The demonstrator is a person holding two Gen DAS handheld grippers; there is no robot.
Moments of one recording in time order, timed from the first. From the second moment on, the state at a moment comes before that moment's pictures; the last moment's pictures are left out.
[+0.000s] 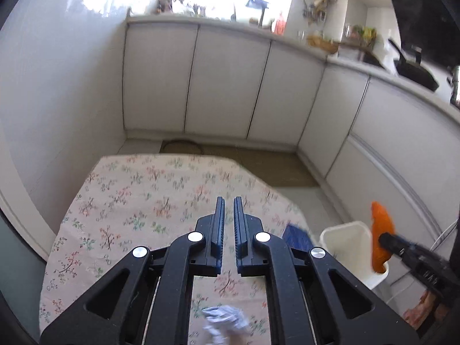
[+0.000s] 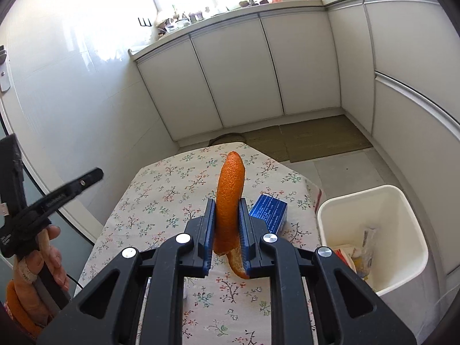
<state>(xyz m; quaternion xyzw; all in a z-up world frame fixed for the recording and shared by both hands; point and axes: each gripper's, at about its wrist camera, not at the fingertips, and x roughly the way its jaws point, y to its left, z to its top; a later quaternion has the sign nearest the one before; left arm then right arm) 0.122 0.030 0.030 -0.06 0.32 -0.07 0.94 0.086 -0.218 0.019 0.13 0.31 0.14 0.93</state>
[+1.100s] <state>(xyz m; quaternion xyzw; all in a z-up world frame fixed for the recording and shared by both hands) 0.183 0.039 -0.154 -0.39 0.55 -0.11 0.73 0.092 -0.227 0.003 0.12 0.34 0.15 0.92</state>
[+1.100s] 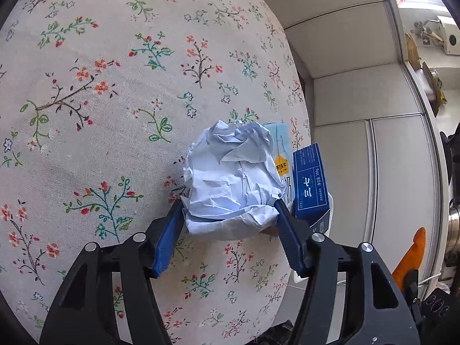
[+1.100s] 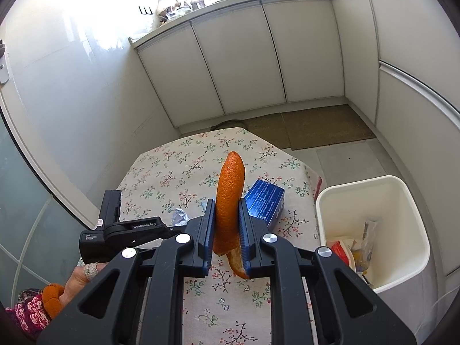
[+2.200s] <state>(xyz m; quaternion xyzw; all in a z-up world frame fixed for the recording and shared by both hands) 0.145 -0.079 0.022 -0.15 0.30 -0.17 0.93 0.104 -0.347 -0.016 0.15 0.34 -0.06 0.93</state>
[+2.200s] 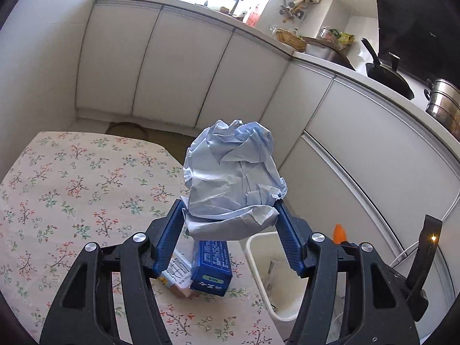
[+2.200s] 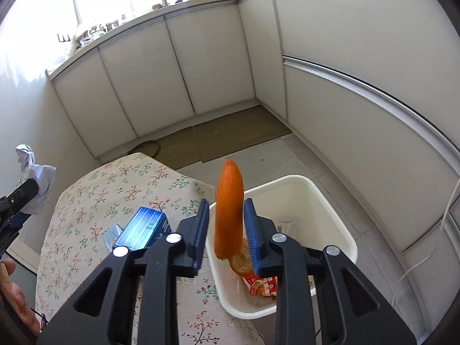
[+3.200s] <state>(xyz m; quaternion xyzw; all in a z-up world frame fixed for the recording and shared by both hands) 0.200 -0.267 -0.030 0.01 0.41 -0.29 0.87 0.064 -0.447 -0.019 0.12 0.31 -0.30 0.89</state>
